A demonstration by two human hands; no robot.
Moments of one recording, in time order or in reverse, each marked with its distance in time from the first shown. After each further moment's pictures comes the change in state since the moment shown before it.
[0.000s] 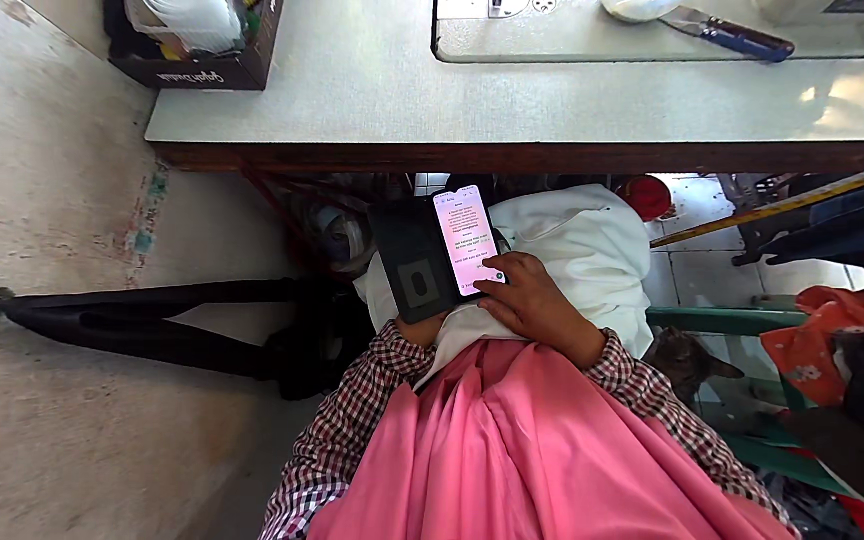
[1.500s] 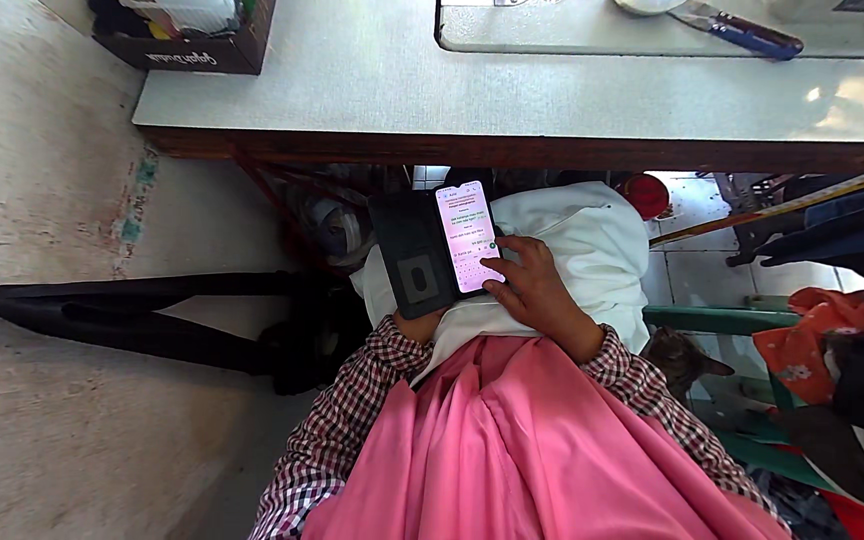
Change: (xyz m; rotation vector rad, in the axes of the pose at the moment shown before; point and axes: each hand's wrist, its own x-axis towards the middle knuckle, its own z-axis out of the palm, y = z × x) left_hand -0.003 0.004 0.000 0.037 0.038 -0.005; right_hand 0.003 0.006 0.002 0.013 0.069 0.138
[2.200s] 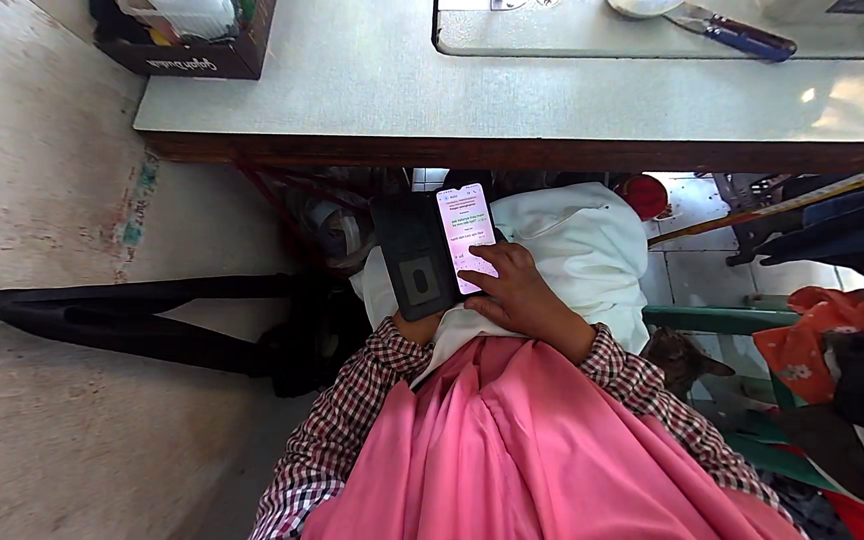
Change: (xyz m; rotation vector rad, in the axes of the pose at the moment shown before) left_hand -0.002 0.004 -0.004 0.063 -0.030 -0.010; right_hand 0.008 -0.008 0.007 -0.030 -0.136 -0.121
